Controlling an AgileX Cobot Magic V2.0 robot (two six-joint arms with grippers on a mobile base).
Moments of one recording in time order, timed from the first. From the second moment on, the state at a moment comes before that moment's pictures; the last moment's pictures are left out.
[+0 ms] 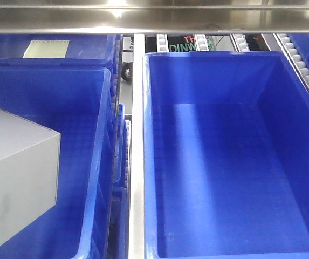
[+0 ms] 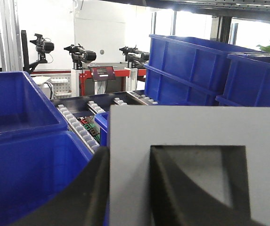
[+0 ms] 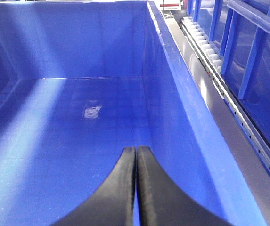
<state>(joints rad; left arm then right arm) -0.49 0.29 -0.45 -0.21 0.16 0.08 -0.03 -0.01 0.03 0.01 0.21 0.01</state>
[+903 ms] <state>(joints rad) -0.49 0.49 -0.45 -0.21 0.13 0.07 -0.03 -0.01 0.03 0.01 0.21 0.01</state>
